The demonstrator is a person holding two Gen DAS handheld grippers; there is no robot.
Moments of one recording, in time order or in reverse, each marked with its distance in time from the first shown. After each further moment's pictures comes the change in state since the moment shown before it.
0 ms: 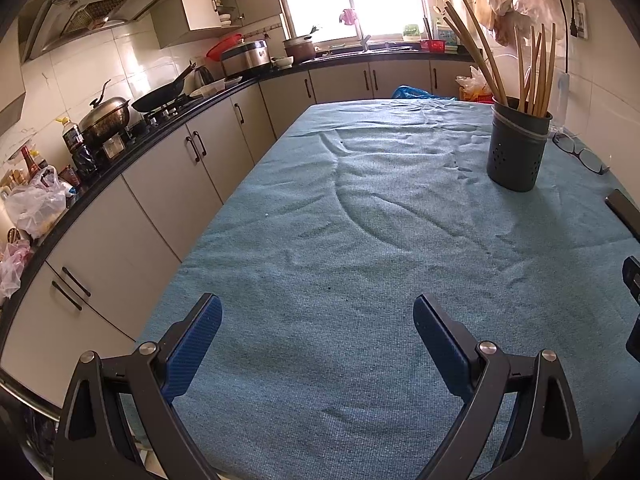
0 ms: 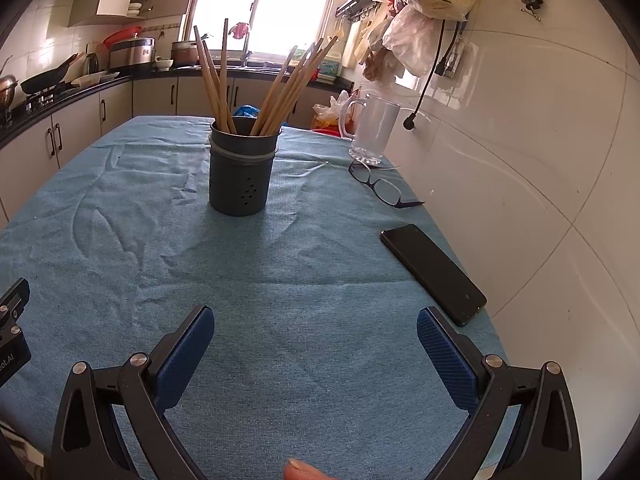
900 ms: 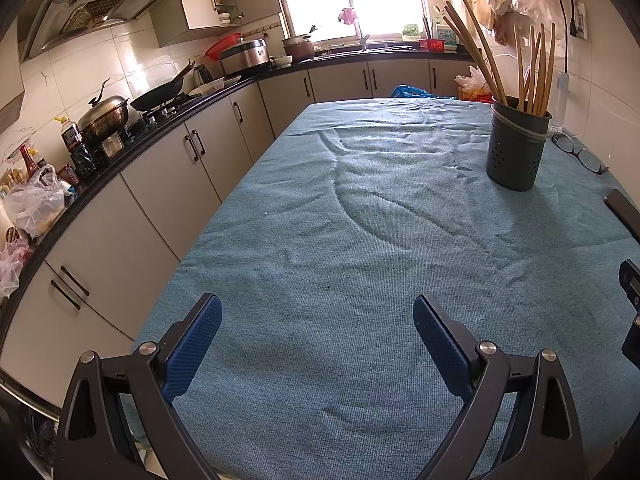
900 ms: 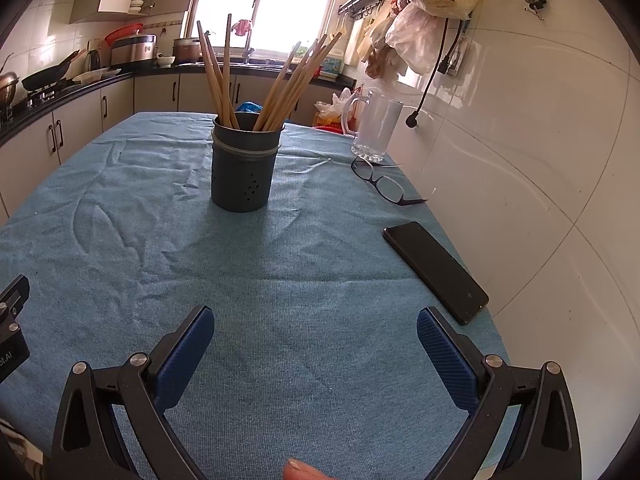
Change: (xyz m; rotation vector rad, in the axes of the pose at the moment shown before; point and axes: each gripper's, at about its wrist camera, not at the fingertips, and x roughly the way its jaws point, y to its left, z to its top) left arm 0.003 -0.001 0.000 -0.001 0.003 -0.004; right arm 0.002 0.003 -0.002 -0.006 0.008 0.002
